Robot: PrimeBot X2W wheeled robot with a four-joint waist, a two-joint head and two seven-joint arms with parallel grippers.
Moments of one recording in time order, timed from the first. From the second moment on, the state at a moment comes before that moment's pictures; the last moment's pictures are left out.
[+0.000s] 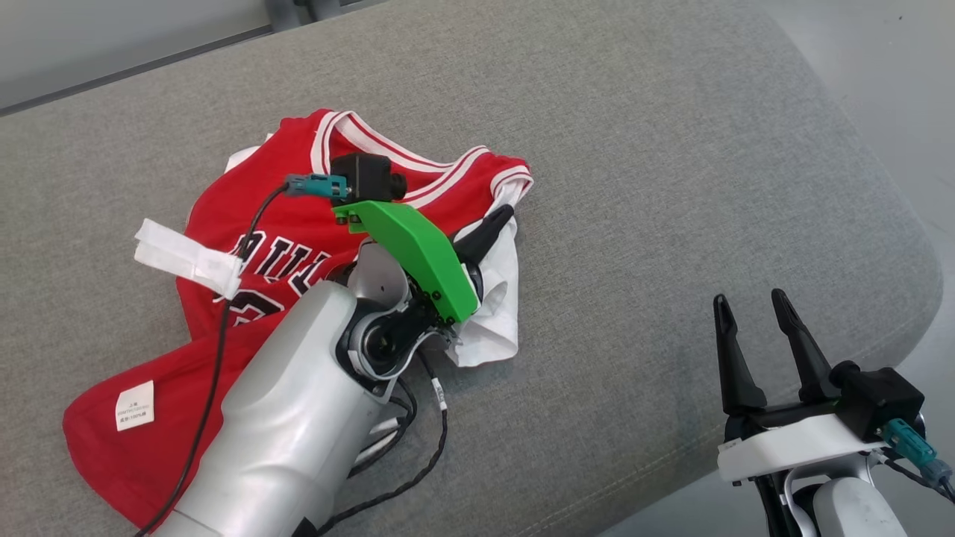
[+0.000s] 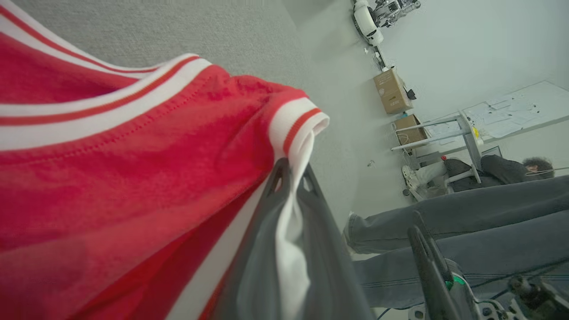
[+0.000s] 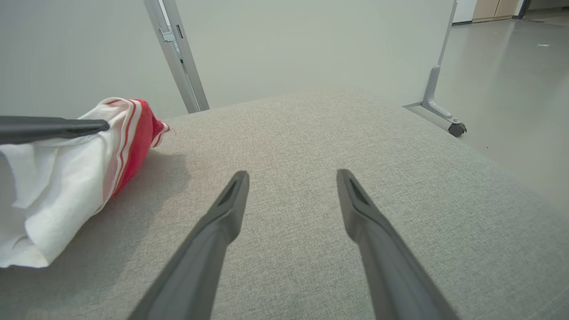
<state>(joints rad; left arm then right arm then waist) -0.72 0.05 -0.62 0.51 -1.17 -0.08 0.32 -0.04 -0.05 0.02 0.06 0.21 0.13 -0.26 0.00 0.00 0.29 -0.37</state>
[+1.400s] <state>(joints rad) -0.59 0.22 -0.86 0.25 -0.72 0.14 -0.15 -0.01 -0.05 -0.02 0.05 0.14 0.13 -0.26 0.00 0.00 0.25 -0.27</state>
